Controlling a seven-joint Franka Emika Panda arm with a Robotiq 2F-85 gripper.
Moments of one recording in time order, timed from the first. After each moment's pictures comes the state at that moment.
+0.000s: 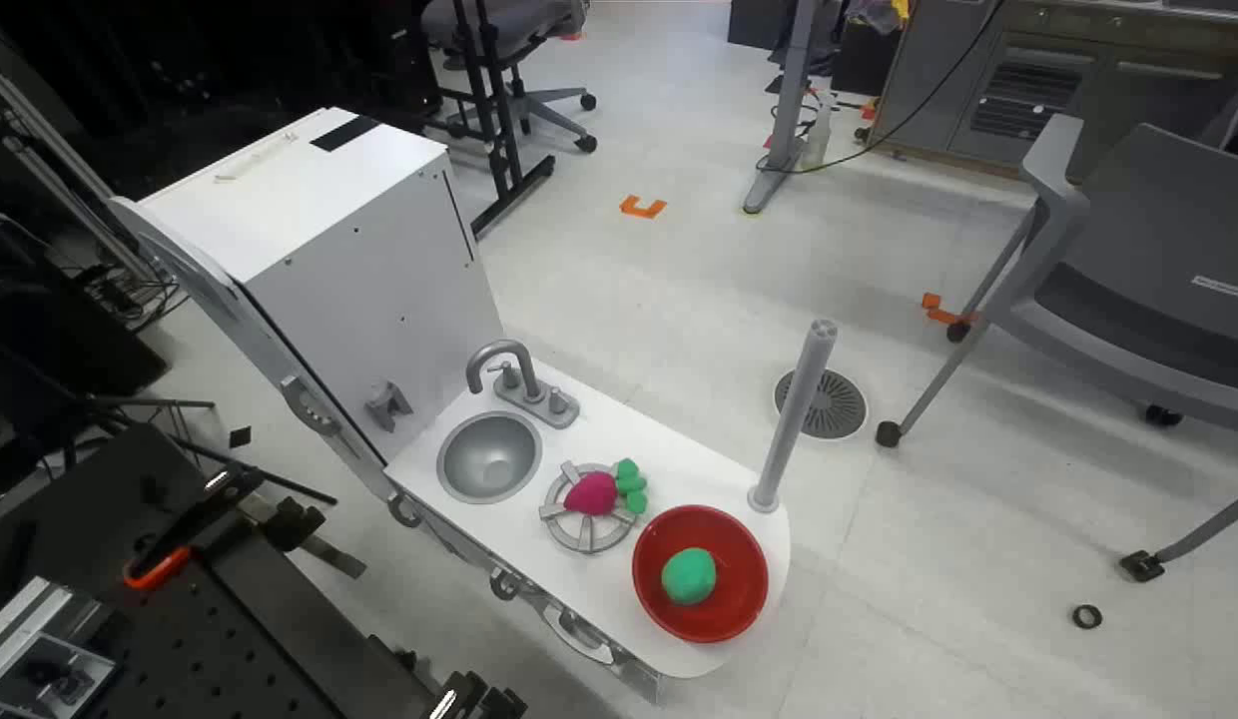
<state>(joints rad) 0.25 -0.65 0.35 -2.67 0.08 1.91 0.20</state>
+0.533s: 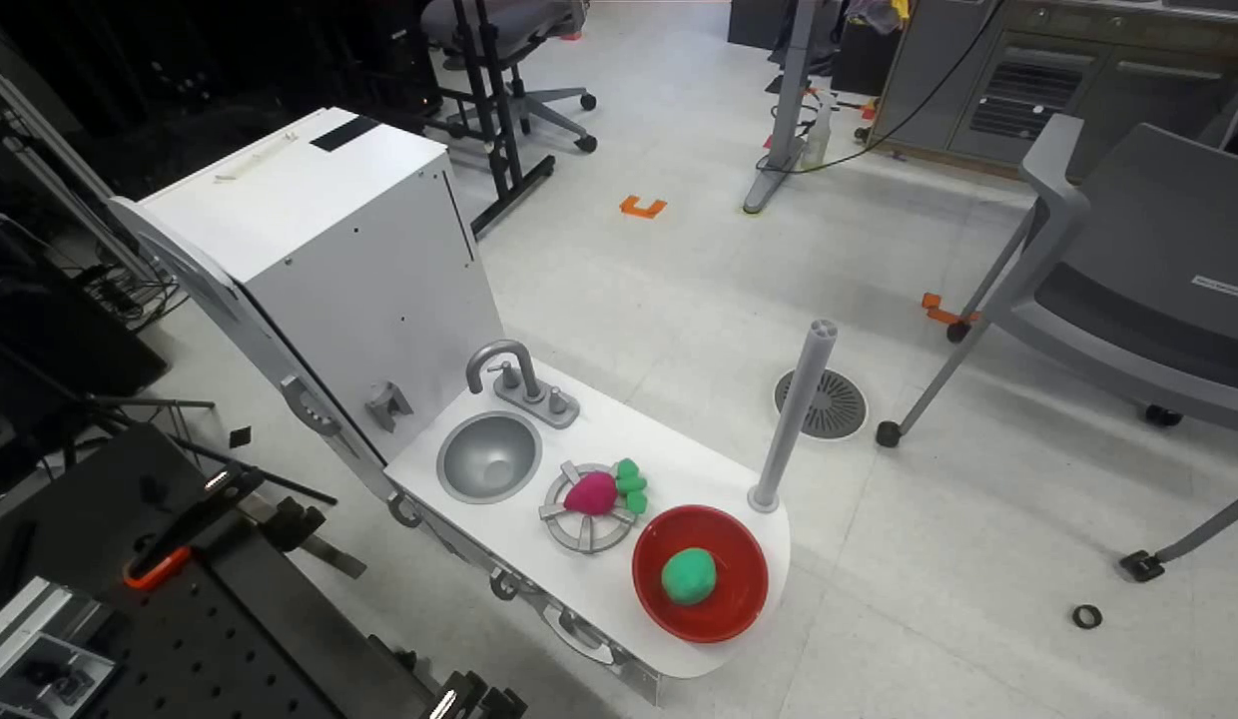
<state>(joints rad) 0.25 -0.65 0.35 -2.68 0.08 1.92 0.21</state>
